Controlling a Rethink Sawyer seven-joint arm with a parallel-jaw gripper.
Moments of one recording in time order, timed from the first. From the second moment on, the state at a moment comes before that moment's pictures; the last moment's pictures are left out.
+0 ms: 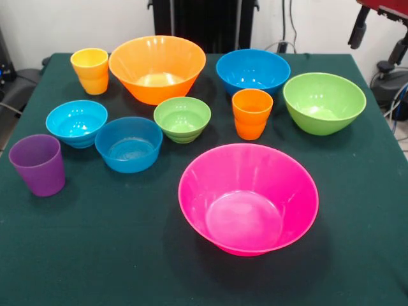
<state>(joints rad) 0.09 -0.52 -0.11 1.08 0.13 1.25 2.36</state>
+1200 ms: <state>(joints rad) 0.04 -0.71 -0.11 1.20 0.07 1.04 2.36</state>
